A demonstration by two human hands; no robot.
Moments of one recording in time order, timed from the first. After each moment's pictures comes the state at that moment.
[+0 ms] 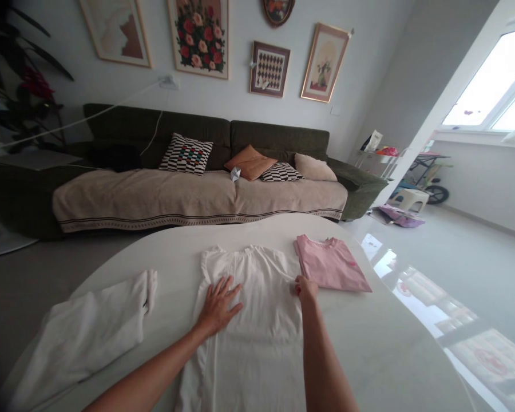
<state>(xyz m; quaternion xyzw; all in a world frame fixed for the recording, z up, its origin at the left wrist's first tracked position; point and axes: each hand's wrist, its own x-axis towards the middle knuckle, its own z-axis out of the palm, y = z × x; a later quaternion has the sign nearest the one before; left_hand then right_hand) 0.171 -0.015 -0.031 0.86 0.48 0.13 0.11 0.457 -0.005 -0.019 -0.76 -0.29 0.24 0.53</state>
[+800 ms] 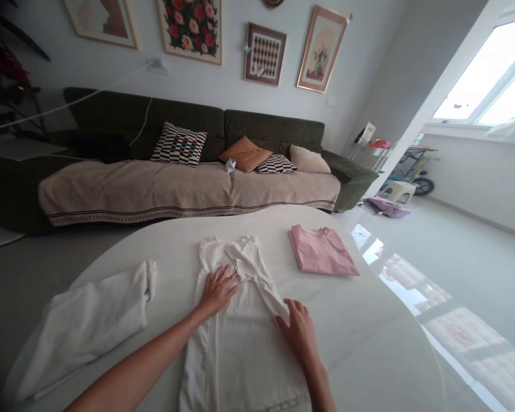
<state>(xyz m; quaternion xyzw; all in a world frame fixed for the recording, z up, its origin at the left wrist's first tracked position) 0.173 -0.011 -0.031 0.84 0.50 0.17 0.16 0.396 -0.153 -0.012 -0.74 -0.62 0.07 0.27</state>
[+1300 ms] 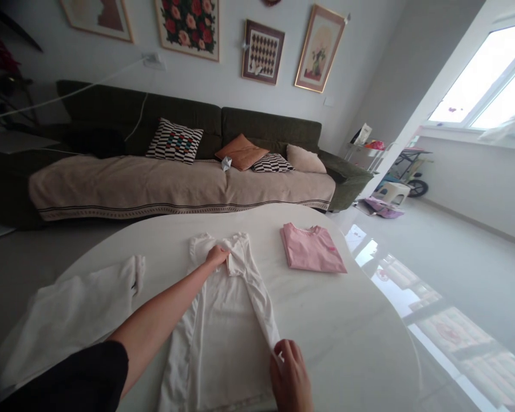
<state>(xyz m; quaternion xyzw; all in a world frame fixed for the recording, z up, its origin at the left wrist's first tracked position) 0.229 0.082 -0.011 0.58 0.66 0.23 0.43 0.377 -0.243 -0.010 -0.72 -0.61 0.06 0.32</state>
